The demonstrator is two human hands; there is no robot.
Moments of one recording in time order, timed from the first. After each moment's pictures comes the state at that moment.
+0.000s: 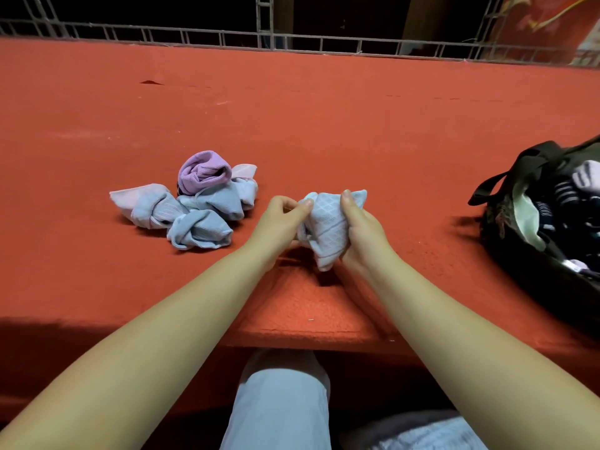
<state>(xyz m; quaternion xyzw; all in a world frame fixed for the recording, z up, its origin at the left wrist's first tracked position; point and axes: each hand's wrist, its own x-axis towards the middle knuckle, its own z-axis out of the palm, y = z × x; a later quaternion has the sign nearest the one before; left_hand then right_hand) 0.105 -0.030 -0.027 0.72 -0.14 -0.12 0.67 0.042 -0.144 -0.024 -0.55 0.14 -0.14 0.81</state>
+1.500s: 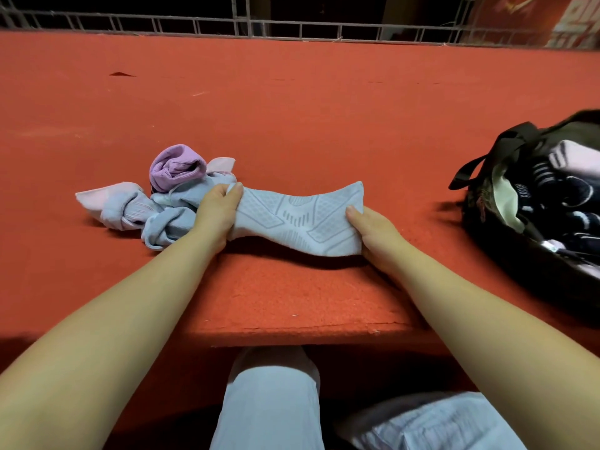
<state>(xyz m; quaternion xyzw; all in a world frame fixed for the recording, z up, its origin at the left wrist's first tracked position) 0.174 -0.001 -0.054 0.76 -0.06 -0.01 0.65 0.033 -0.218 -0.060 -0.67 0.10 -0.09 0.73</state>
